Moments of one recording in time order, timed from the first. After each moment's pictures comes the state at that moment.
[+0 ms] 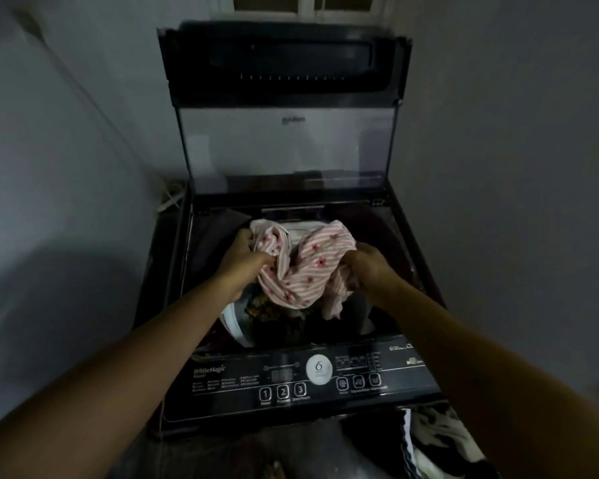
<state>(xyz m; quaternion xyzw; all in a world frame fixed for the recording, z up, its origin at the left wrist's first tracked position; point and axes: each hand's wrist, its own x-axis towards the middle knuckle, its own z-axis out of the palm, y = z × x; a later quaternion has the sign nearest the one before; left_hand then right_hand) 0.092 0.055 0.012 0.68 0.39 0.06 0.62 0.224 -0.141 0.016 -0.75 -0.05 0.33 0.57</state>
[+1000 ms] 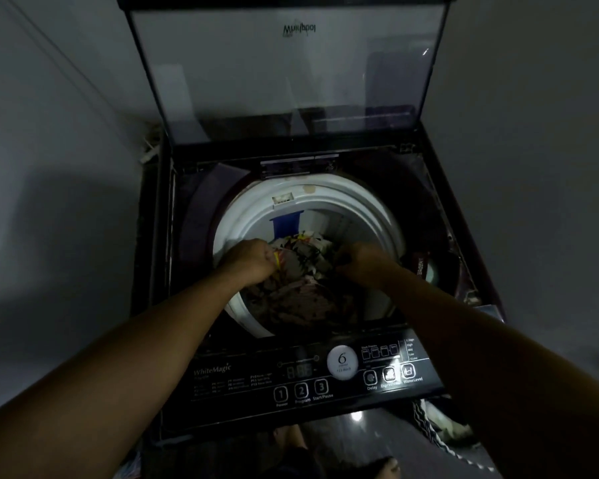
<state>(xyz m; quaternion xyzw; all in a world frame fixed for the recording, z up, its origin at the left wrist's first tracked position) 0.107 0.083 -0.090 0.87 0.32 -0.21 0.33 0.247 -0.123 -0.078 -0.88 -0.31 0.36 0.08</state>
